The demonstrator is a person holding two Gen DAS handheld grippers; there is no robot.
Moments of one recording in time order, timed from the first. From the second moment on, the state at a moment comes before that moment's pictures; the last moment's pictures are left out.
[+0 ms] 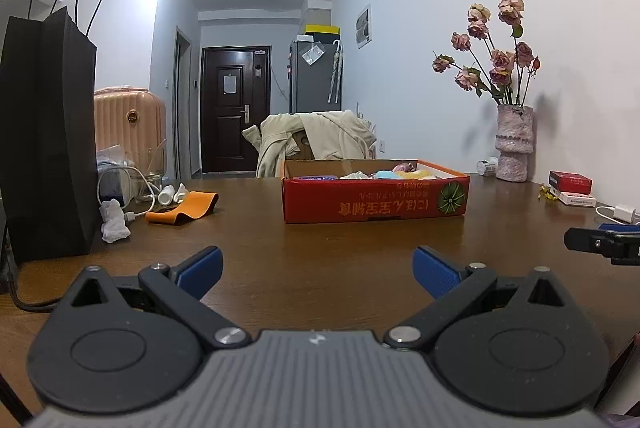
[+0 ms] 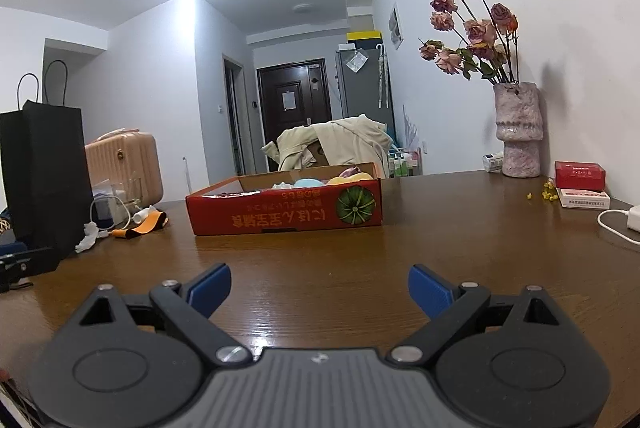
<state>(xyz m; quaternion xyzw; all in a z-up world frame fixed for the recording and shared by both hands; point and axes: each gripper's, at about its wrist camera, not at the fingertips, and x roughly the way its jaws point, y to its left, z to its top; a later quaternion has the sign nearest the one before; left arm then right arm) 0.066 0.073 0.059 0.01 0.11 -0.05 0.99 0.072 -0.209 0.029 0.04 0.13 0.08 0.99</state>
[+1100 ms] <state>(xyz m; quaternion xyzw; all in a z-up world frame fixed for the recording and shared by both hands) 0.067 0.075 0.057 0.00 0.12 -0.05 0.99 0.072 -0.208 0.032 0.04 0.12 0.08 0.99</state>
